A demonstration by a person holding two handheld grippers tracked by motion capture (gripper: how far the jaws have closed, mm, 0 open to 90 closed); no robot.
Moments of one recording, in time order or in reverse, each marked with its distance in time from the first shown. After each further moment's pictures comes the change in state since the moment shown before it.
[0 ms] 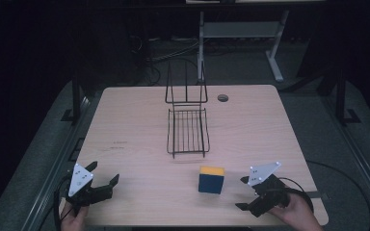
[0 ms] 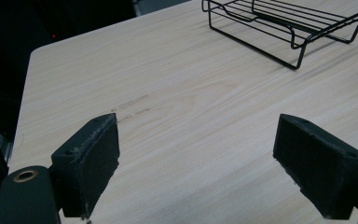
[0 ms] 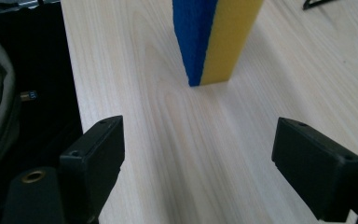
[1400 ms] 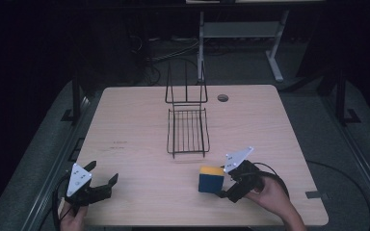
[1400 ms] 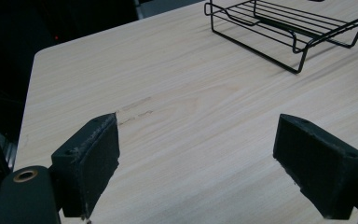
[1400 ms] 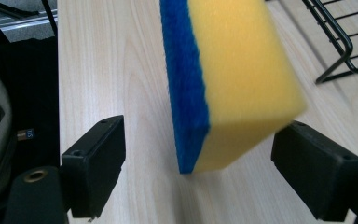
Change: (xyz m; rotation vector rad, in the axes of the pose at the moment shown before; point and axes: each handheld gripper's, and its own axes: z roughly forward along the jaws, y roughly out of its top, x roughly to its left) left arm 0.002 0.001 -0.002 -0.009 0.006 -0.011; right arm -0.016 0.056 0.034 -0.017 0.073 -0.049
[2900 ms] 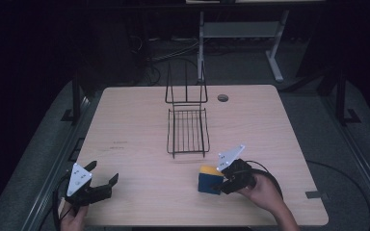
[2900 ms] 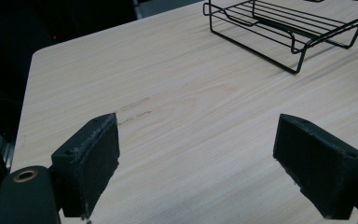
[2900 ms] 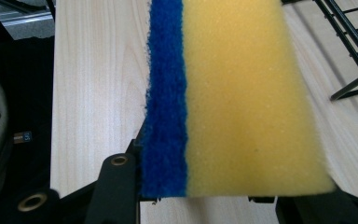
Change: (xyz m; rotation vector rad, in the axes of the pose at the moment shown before) left arm -0.001 0.001 0.001 0.002 -0.005 0.003; right arm -0.006 0.010 0.014 0.015 0.027 -0.040
